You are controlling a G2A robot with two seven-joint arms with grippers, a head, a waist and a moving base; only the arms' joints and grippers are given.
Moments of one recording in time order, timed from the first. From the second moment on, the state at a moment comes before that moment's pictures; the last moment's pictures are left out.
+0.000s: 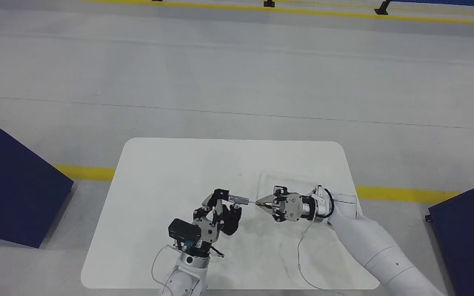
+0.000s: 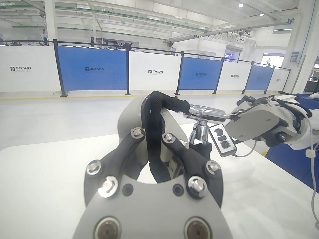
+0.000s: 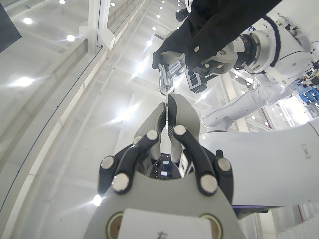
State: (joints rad) left arm 1.49 -1.43 -1.07 -1.54 1.43 0.06 0.67; right arm -0.88 -1.00 0.81 -1.14 1.30 0.62 1.20
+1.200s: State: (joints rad) left arm 1.49 -1.43 -1.08 -1.55 1.44 0.07 0.67; right arm -0.78 -0.90 0.60 -1.21 1.79 0.85 0.97
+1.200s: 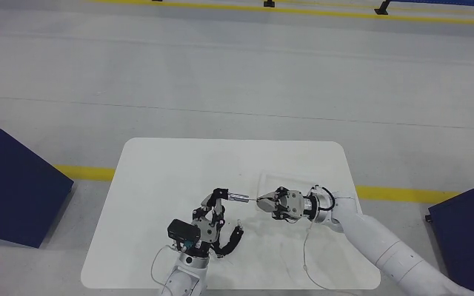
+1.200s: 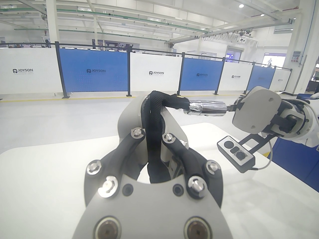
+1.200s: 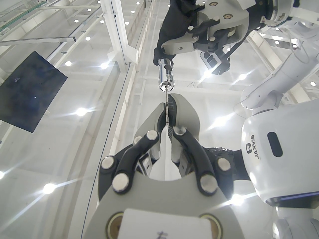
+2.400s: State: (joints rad) left arm 1.48 -1.44 -1.07 -1.52 1.43 0.08 0.64; right arm -0.77 -0.86 0.65 -1.06 1.30 0.08 1.28
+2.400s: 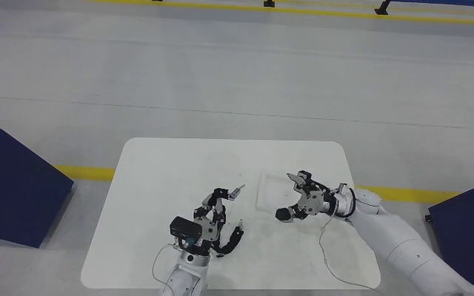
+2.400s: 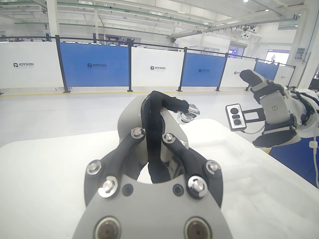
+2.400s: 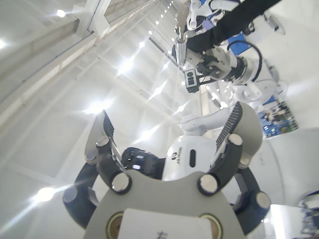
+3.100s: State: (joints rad) left arm 1.42 -1.44 -1.09 -1.52 1.45 0.09 0.53; right arm -0.87 -0.84 0.76 -1.07 1.06 -0.45 1.18
